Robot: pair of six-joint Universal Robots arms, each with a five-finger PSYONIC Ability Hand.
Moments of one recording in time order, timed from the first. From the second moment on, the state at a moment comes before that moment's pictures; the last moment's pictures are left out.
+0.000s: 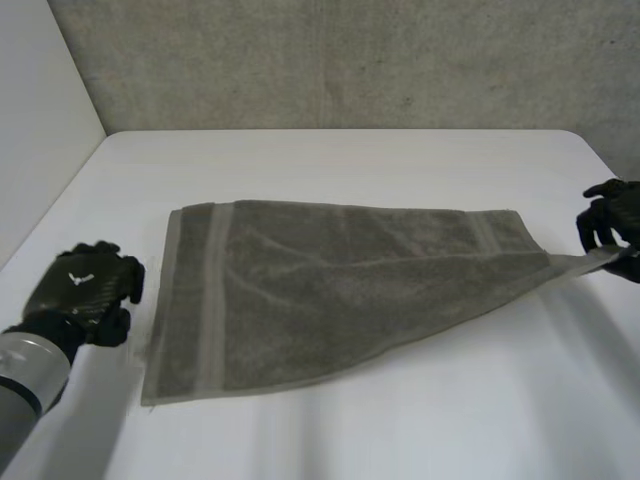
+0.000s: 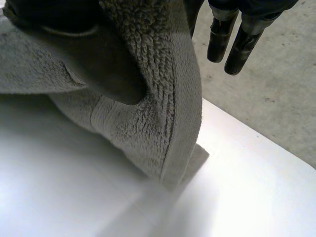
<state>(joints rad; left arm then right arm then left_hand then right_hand) 4.62 -1.46 -2.15 3.32 -1.39 3.44 1.15 -1.47 1.73 0.24 0.62 2.53 0.98 1.35 0.22 0.22 1.18 1.30 1.30 0.18 0.23 1.15</state>
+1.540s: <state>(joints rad) 4.53 -1.98 -1.66 3.29 -1.25 3.26 1.28 -1.14 1.30 -0.02 0.75 2.43 0.28 0.24 0.22 0.22 0.05 1.29 1.28 0.18 0.23 1.14</state>
